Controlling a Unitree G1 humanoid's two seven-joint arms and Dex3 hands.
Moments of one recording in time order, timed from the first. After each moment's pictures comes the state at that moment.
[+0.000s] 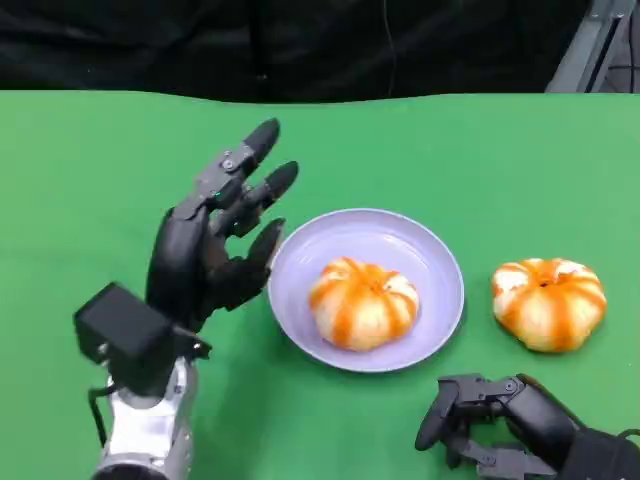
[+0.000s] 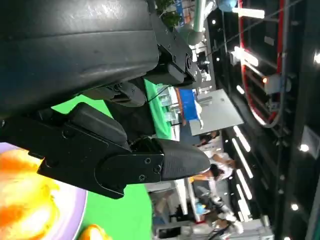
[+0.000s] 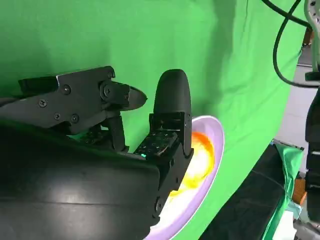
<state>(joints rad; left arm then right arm) -0.43 -0.07 0.03 0.80 -0.17 -0.84 -0.27 -0.16 -0.15 0.17 0.79 -0.14 -0.85 0.34</state>
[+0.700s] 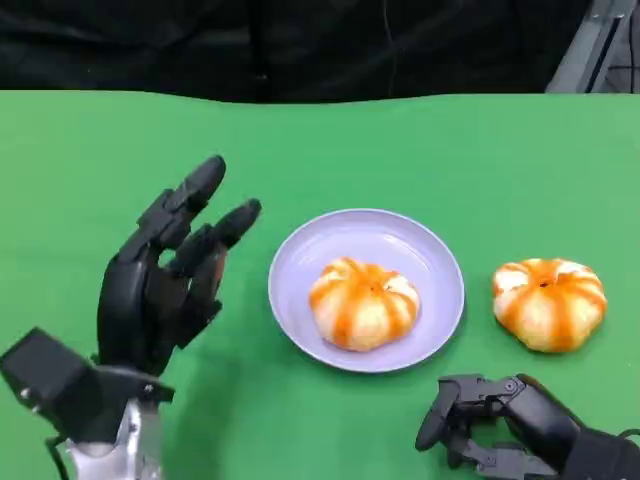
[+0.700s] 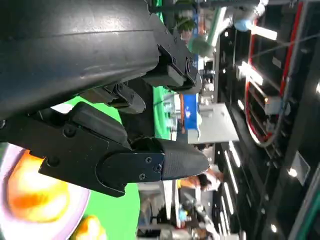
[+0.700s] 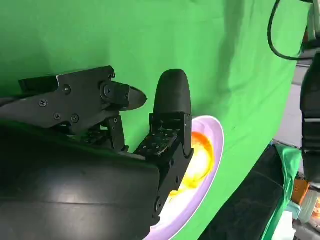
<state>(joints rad) -0.28 -0.07 0.12 0.69 -0.34 -0.74 -0.47 -0.16 -0.15 0.17 0.79 -0.14 -0.86 0.35</state>
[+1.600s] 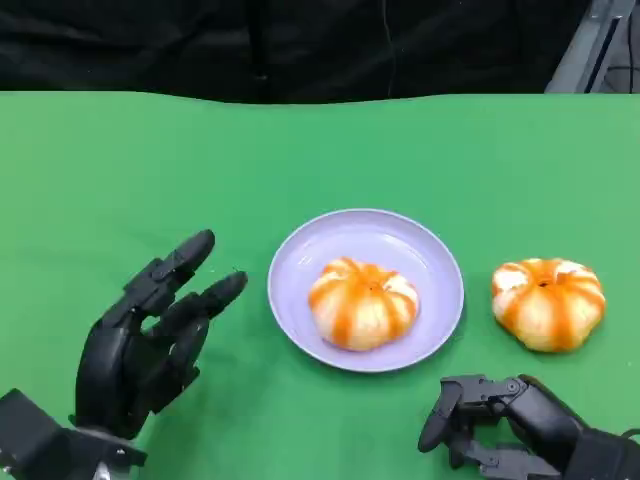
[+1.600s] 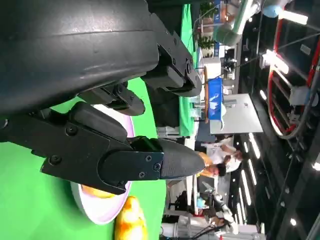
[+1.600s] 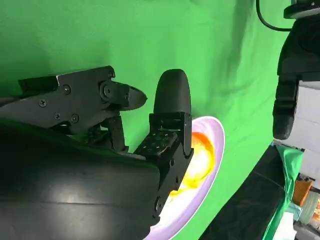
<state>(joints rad) -0.25 -0.05 0.21 0.88 -0.37 -0.85 -0.67 -0.15 -0.16 0.17 0.78 -0.14 -0.85 0.36</state>
